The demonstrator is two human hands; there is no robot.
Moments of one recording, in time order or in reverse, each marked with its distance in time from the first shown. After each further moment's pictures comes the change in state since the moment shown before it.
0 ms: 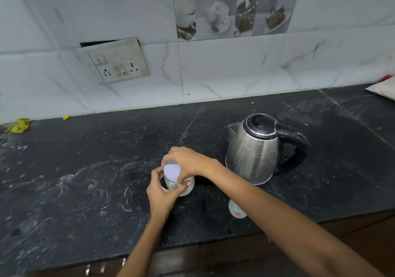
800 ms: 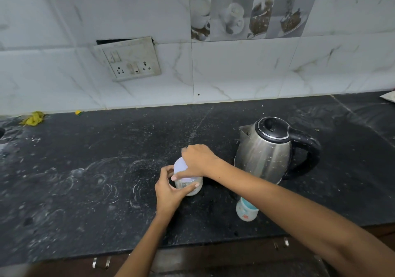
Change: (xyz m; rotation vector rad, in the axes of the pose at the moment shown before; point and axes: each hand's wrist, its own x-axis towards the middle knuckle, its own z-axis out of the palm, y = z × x) left_hand 0.005 -0.007 -0.005 0.015 -0.036 0.011; right_hand 0.009 -0.001 0.004 -0.332 0.120 0.071
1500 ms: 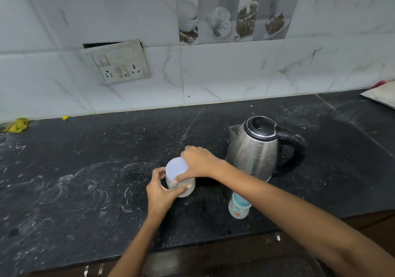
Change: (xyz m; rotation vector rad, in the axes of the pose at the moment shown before) left_hand 0.001 0.005 -0.001 0.015 -0.032 -0.002; right_hand -0.026 0.012 -0.003 0.172 0.018 0.073
